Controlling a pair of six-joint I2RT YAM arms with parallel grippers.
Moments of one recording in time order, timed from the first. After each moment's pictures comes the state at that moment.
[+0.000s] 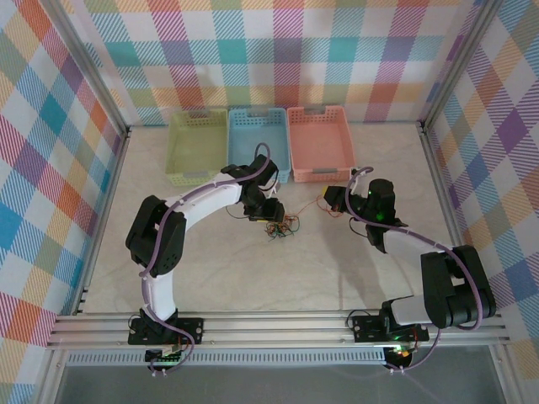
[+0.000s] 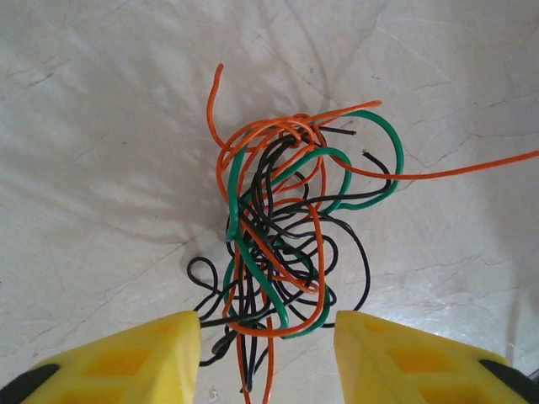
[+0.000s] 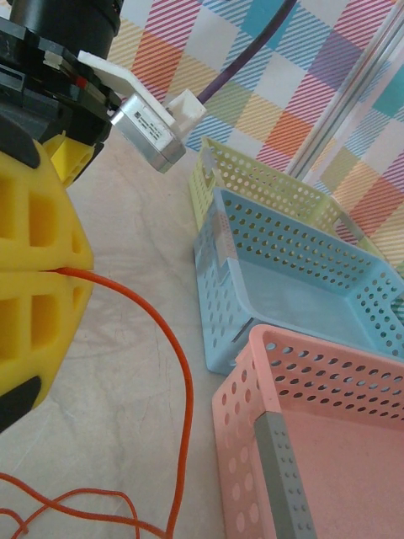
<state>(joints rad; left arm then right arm) -0.65 1.90 1.48 -0.84 0.27 -0.42 0.22 1.37 0.53 0.53 -0.56 0.65</state>
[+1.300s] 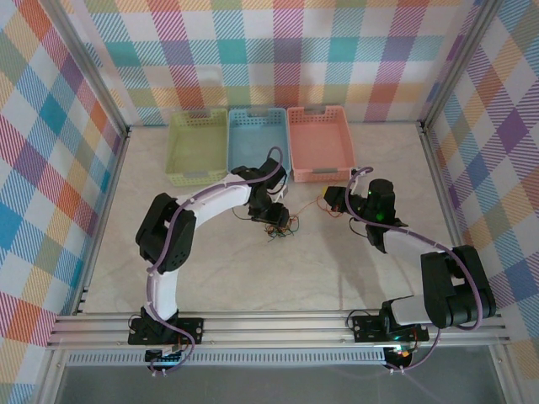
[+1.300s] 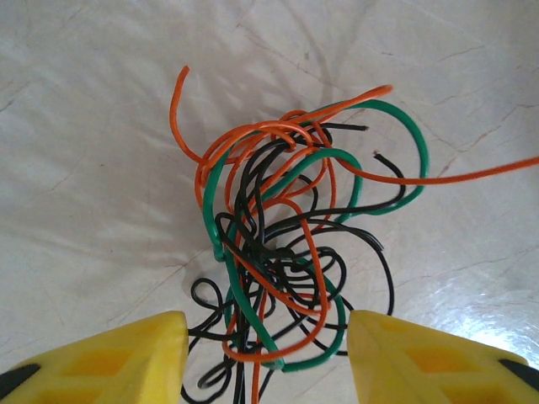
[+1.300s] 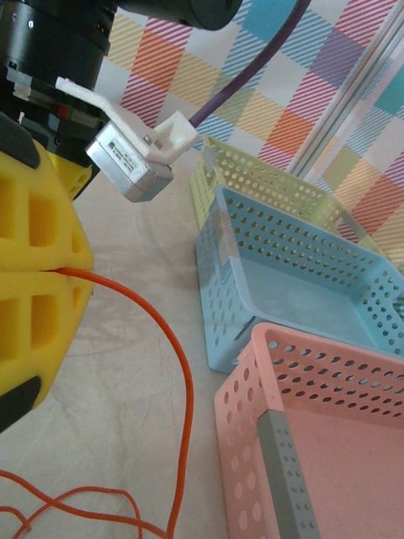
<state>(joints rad) -0.69 1.98 1.52 -0.87 0.21 -0.33 0.22 1.37 0.53 0.52 -0.56 0.65</state>
